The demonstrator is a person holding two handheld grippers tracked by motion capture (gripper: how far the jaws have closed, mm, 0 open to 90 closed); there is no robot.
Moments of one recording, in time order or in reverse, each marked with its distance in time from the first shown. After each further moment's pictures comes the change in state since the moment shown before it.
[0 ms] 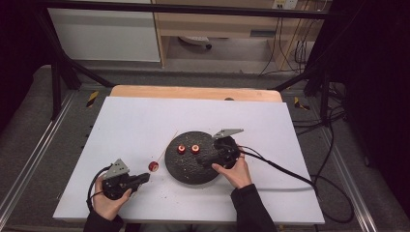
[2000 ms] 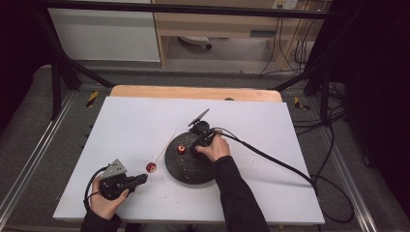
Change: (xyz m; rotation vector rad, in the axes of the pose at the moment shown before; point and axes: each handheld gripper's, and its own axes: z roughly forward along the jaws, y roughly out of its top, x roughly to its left) left arm 0.006 -0.002 -0.003 0.018 -0.010 -0.014; right arm -0.008 0.057 0.078 0.420 -0.055 -0.015
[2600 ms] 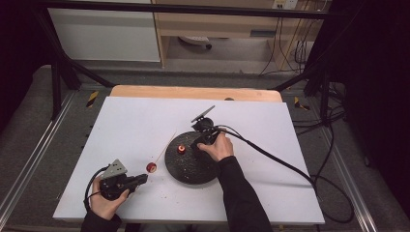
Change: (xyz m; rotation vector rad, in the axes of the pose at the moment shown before) left arm -0.002 0.000 0.000 -0.004 0.001 0.001; right arm 0.003 -0.003 -0.028 -0.063 0.022 0.039
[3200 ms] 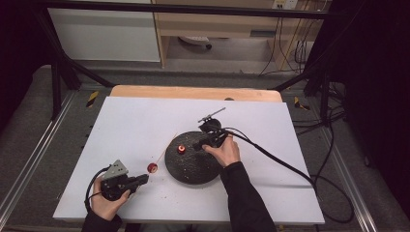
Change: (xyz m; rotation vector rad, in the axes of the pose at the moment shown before) left arm -0.003 0.001 0.001 0.000 -0.002 0.011; right arm 0.001 -0.018 -0.024 -0.113 0.048 0.044
